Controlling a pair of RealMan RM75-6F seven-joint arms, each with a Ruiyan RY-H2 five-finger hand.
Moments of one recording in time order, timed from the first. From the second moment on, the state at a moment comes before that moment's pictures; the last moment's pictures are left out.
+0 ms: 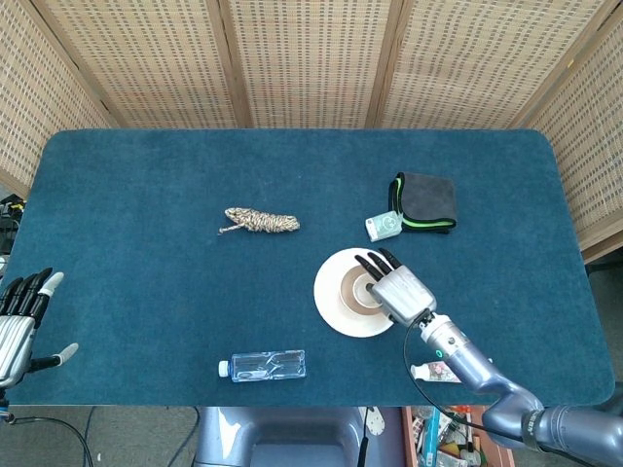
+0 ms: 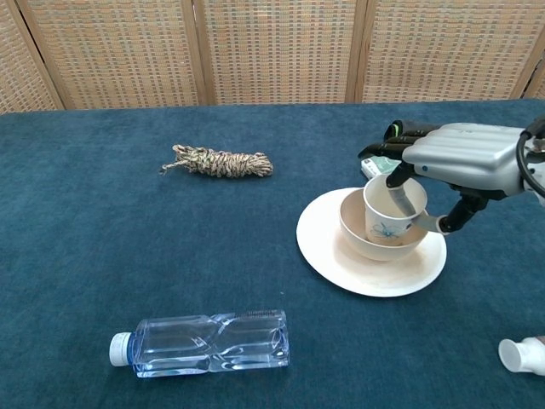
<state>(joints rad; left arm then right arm) -0.09 -1.09 -0.01 -1.63 1.54 1.47 0.00 0.69 -1.37 0.08 -1.58 -1.35 0.92 -0.47</state>
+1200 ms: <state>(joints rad) -0.08 -1.08 0.00 -1.63 1.56 1.50 -0.01 0.49 -1.16 -0.03 -1.68 -1.59 1.32 -0.29</state>
